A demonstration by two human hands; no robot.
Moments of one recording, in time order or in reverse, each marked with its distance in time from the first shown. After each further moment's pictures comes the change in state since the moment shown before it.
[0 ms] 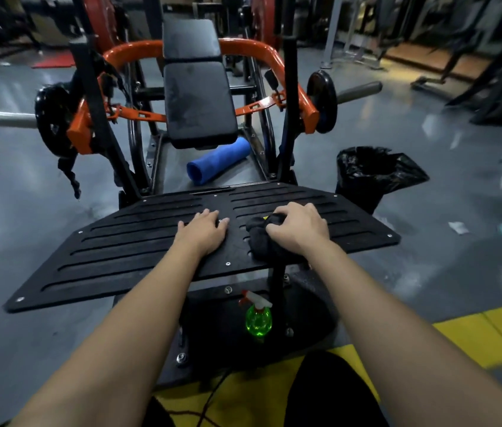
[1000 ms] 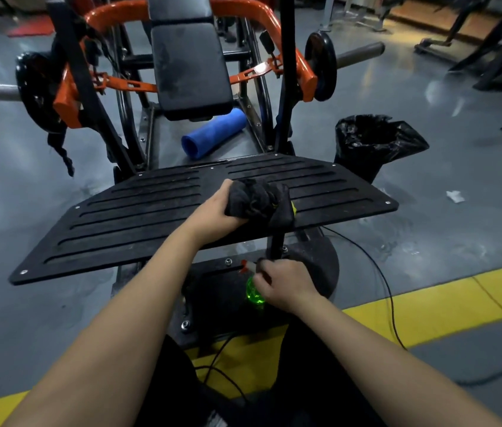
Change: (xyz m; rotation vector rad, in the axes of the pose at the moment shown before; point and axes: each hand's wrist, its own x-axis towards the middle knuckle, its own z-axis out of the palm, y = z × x) left_hand -0.057 0.017 -0.002 -0.439 0.008 0.422; right_hand -0.078 0.060 0.127 0.018 0.127 -0.513
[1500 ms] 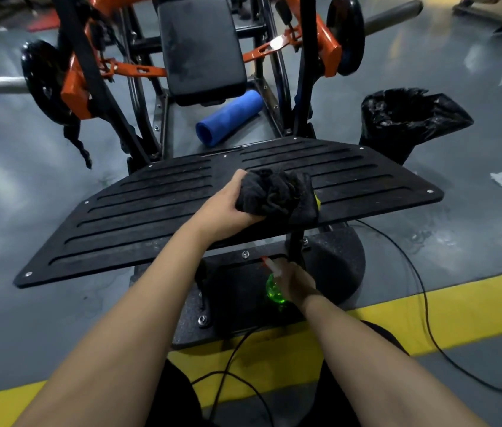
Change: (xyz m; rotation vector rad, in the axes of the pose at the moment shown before) left_hand 0.004 -0.006 -0.001 -0.045 -0.030 -0.030; right_hand 0.028 0.084 0.133 0.139 -0.481 0.583
